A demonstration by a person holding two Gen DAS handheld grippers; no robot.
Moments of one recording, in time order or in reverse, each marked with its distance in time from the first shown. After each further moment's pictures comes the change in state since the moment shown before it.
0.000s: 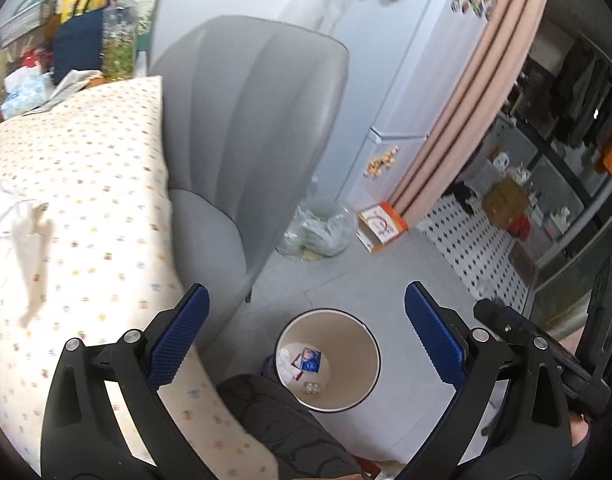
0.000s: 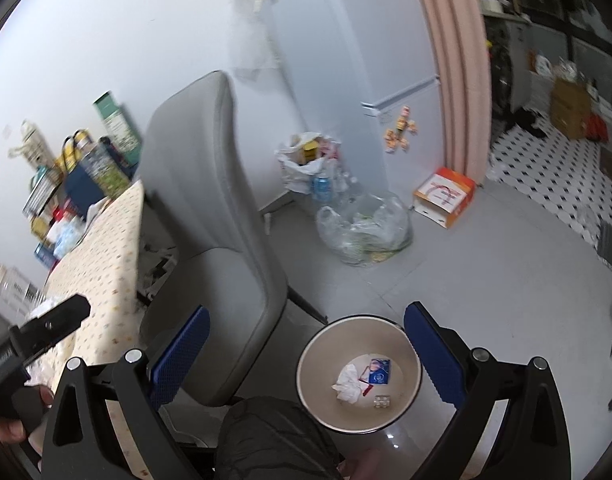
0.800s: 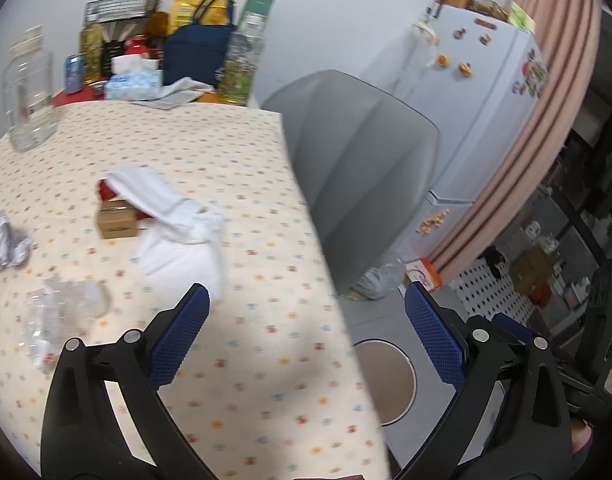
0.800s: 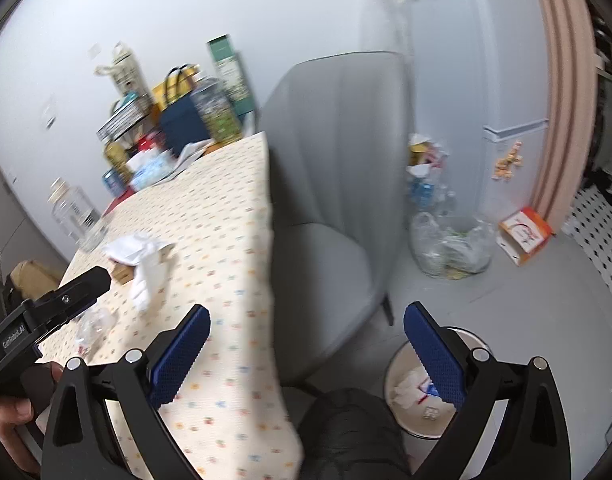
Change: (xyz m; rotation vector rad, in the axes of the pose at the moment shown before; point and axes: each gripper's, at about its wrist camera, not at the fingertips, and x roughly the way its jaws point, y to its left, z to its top) left arm -0.105 0.129 -0.016 -0.183 -0.155 0.126; right arm 0.000 0.171 -0.021 -0.265 0.072 0.213
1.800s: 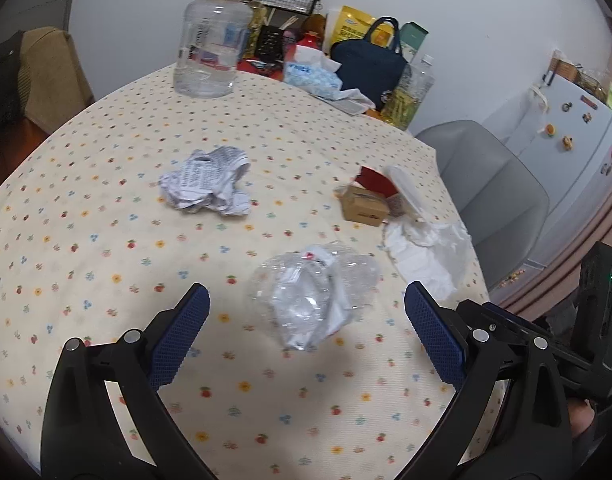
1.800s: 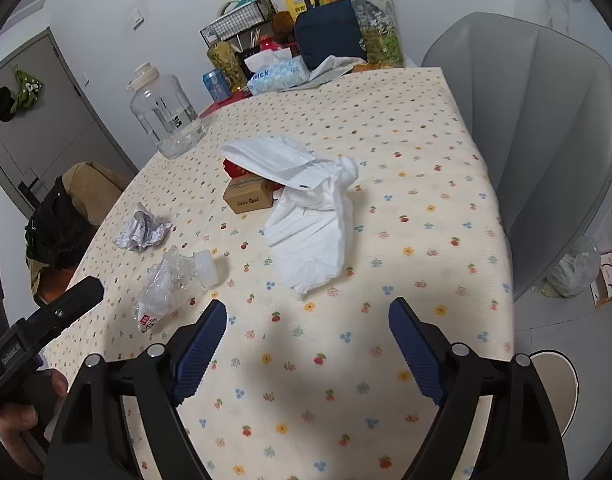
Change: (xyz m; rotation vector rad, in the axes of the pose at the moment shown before) left arm -0.074 0.178 -0.043 -0.263 -0.064 0.265; right arm 0.112 0.179 -0.026 -0.249 0.226 0.244
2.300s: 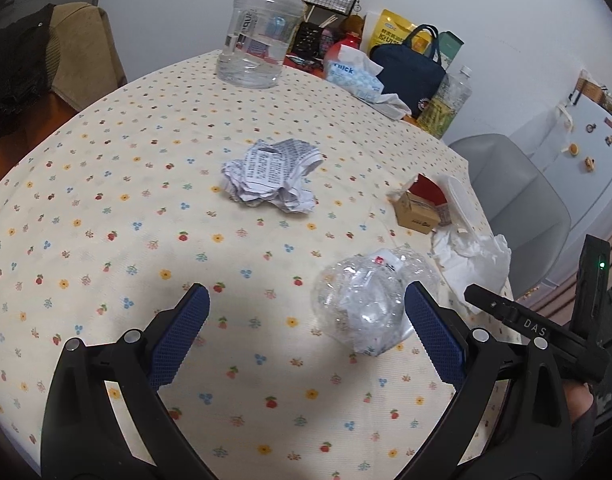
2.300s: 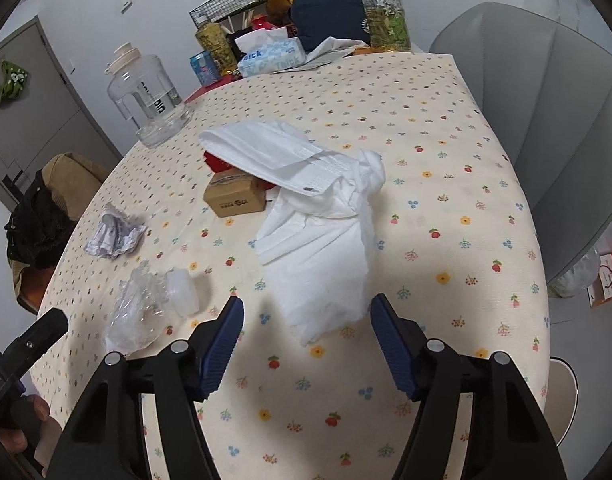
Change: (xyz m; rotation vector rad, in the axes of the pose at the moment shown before) left arm 0.005 0.042 -0.001 -0.076 0.002 0.056; right arm 0.045 0.003 0.019 0.018 0.037 -0.063
